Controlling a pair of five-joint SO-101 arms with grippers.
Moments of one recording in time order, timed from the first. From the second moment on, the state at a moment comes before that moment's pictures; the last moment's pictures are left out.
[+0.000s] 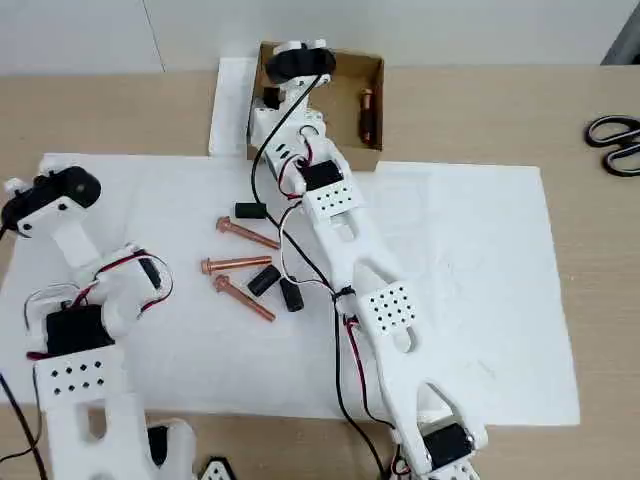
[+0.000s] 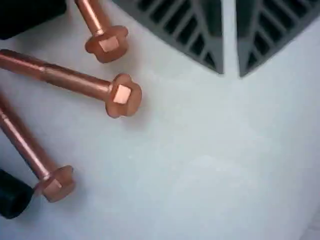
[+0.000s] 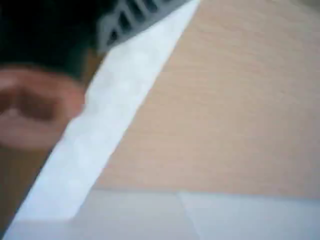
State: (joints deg) left arm -16.7 -49.5 46.7 69.8 22.9; right arm -26.2 76.9 -76.0 26.5 -20.8
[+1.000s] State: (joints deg) left arm -13.9 -49.6 49.5 61.3 23.3; right arm -25.8 54.9 -92.6 90.5 -14.9
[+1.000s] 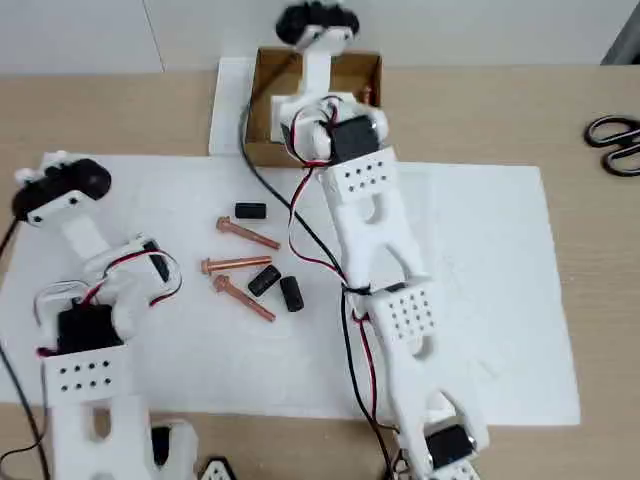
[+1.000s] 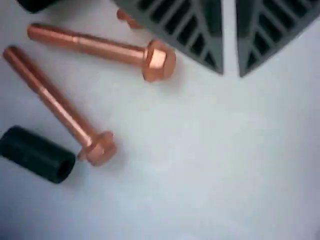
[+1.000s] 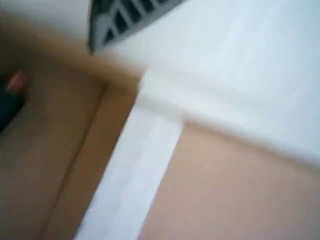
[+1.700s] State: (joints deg) left arm -21.9 -49.6 54.7 61.7 15.6; right arm -39.3 20.4 -32.2 97.0 12.7
